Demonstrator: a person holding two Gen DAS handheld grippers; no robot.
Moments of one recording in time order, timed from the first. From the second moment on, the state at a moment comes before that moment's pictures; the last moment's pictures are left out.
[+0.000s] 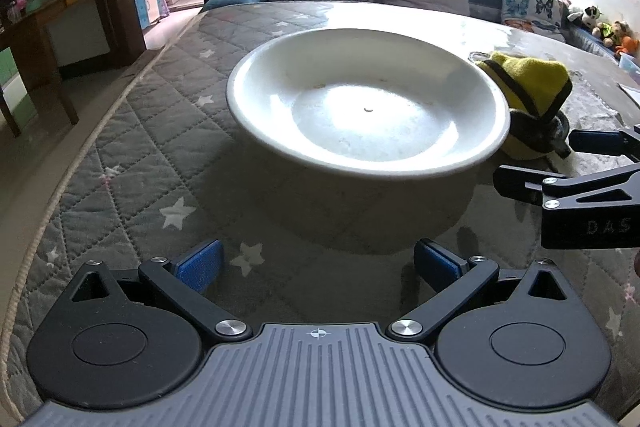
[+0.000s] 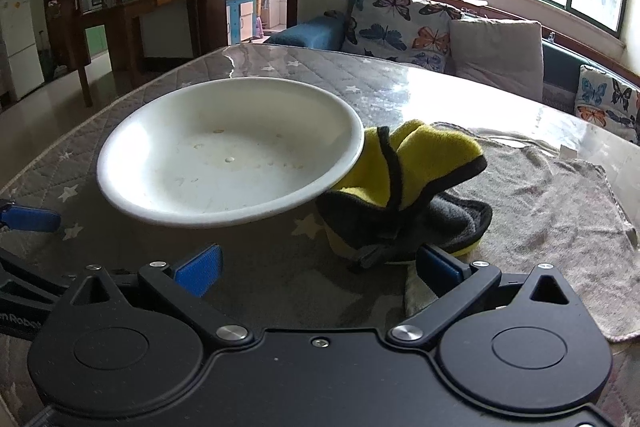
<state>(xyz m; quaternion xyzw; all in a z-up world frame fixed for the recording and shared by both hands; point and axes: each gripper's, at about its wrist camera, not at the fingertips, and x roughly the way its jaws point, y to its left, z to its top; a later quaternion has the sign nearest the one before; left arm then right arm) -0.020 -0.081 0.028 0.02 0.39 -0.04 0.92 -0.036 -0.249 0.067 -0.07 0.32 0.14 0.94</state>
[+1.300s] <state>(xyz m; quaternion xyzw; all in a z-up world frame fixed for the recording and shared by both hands) -0.011 -0.089 0.046 0.01 0.39 -0.05 0.92 -0.027 -0.269 0.084 -0.10 0.30 0.14 0.94</state>
